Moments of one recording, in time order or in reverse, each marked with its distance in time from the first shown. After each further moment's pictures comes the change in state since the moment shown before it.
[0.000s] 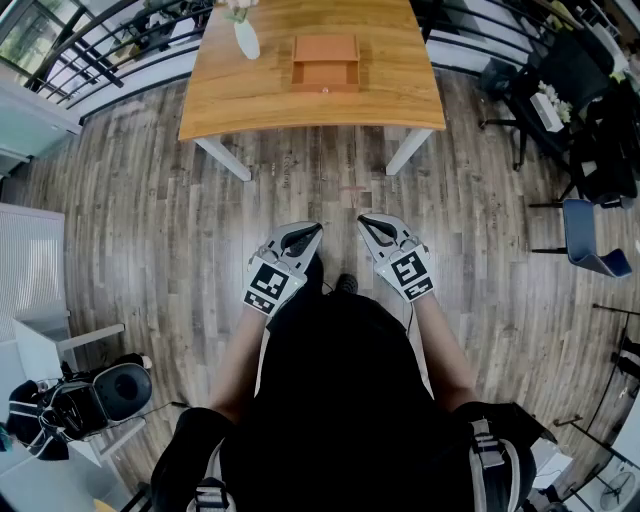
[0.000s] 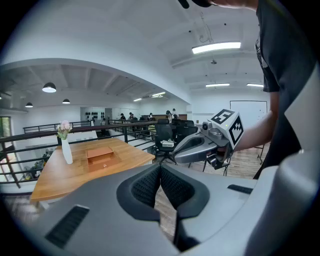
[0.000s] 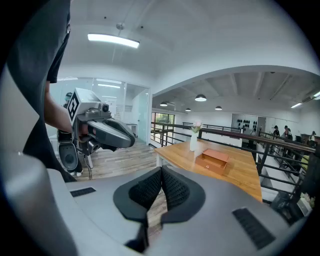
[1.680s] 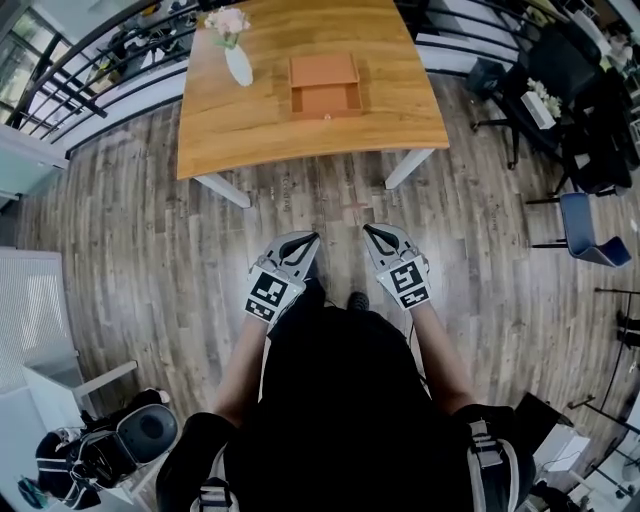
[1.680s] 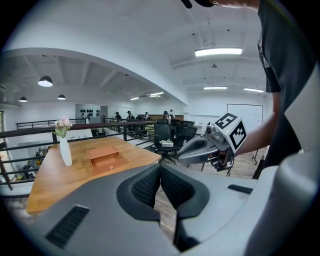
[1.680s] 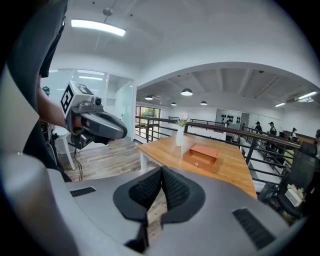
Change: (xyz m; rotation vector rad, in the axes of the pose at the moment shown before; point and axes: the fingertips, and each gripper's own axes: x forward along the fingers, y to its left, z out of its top) left arm 0.015 0.134 -0.011 -0.011 -0.004 -0.075; right arm 0.107 -0.049 0.013 0.060 0.076 -0.182
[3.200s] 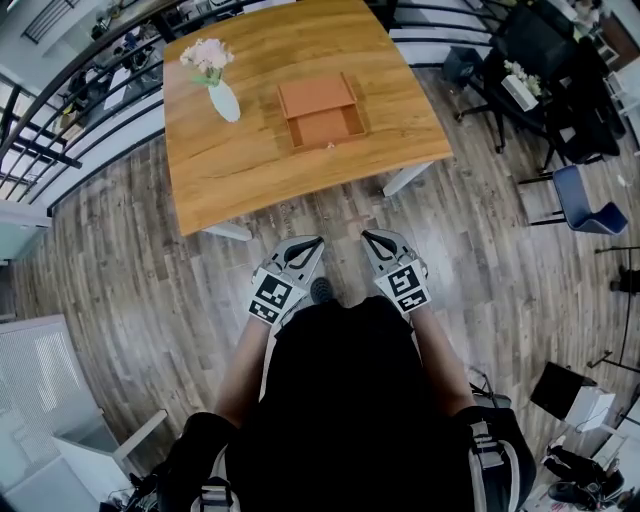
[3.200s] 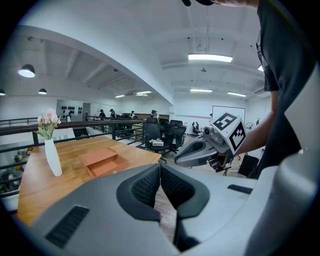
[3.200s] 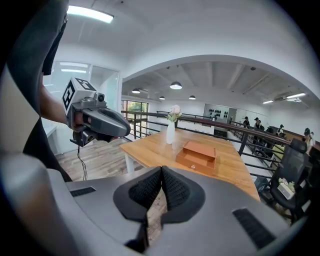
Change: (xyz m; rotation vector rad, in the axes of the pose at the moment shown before) left arm 0.036 0.168 0.003 0.049 0.008 -0.210; right arm 0.151 -0.031 0.050 0.065 0.076 -0.143
